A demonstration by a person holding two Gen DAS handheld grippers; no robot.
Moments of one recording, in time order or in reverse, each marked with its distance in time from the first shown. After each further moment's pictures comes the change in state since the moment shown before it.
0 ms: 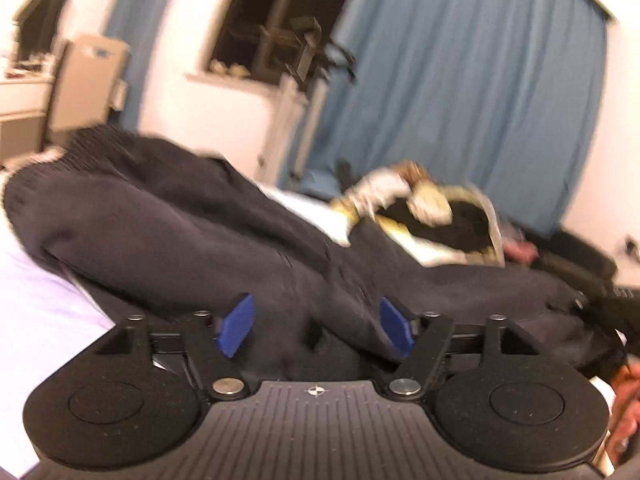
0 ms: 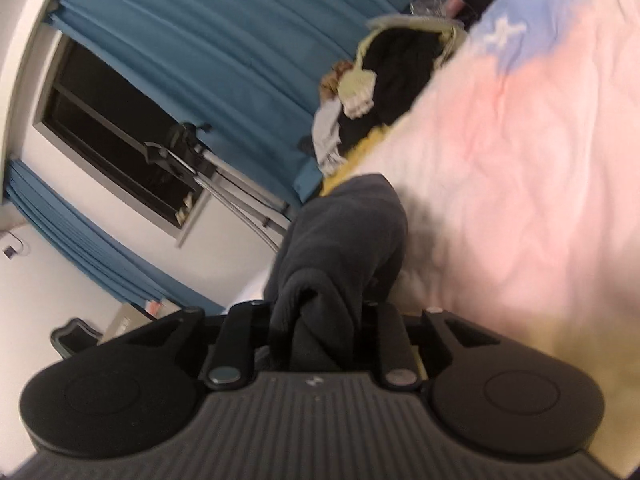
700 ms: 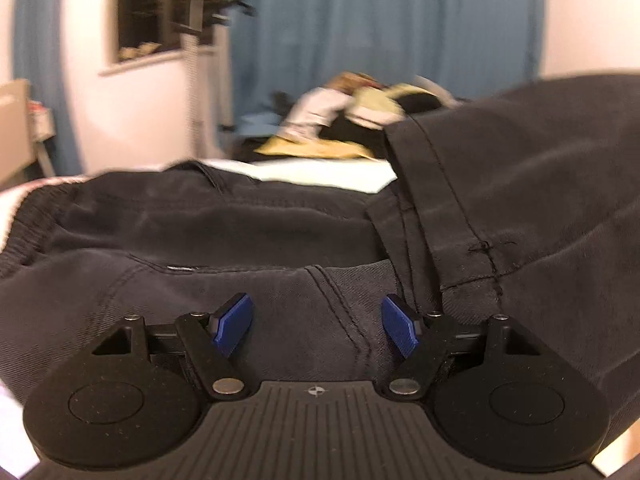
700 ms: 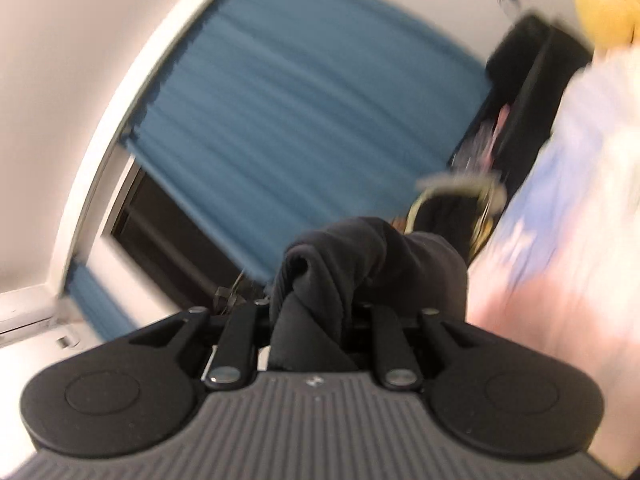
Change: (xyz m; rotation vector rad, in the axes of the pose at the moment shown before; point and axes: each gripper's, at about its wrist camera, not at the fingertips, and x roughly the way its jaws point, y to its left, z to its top) left arm 0.076 -0.181 -0.033 0.334 0.273 -0.073; right arm -0.143 -0.005 0.096 -0.031 -0.456 0.169
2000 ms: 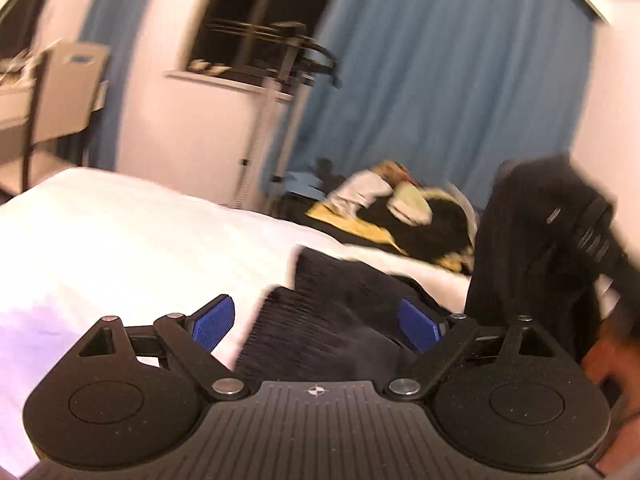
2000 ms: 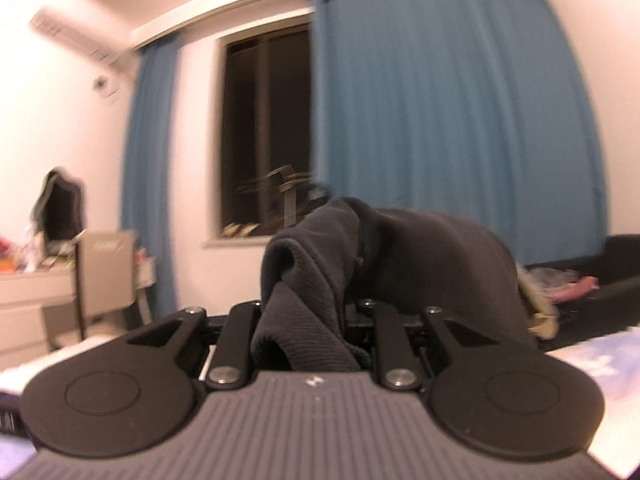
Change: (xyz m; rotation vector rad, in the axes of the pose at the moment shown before) left arm -0.137 0.201 -0.002 -0.294 -0.220 -0.022; right arm 0.099 0.167 -0.222 -0.863 0.170 0.137
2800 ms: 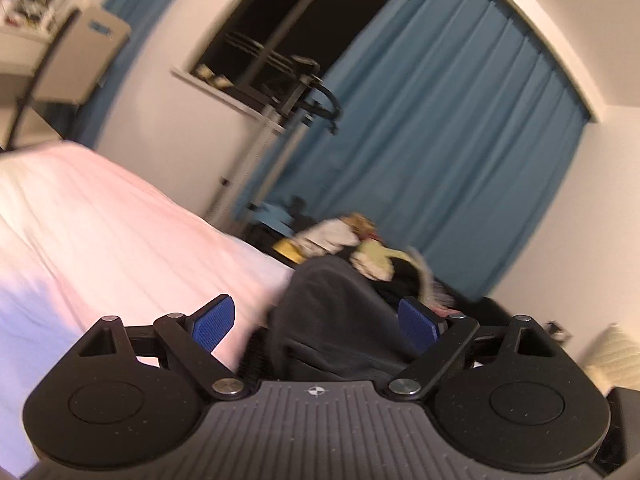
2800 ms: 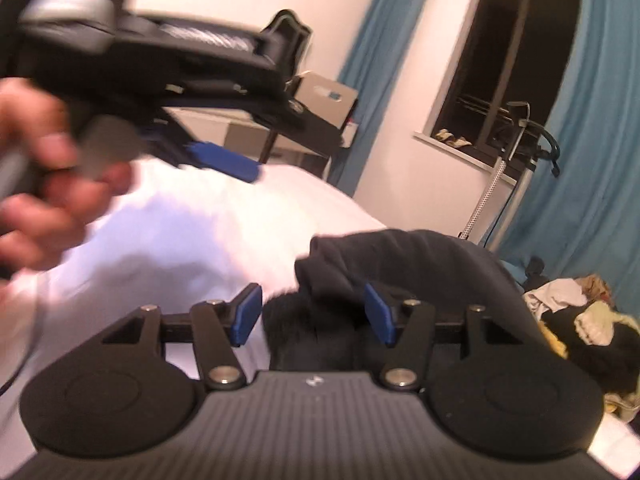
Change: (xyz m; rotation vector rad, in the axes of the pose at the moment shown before) left arm -0.025 0.054 0.003 -0.230 -0.083 -0.206; right arm -0.053 0.092 -0.039 -0.478 0.340 0.560
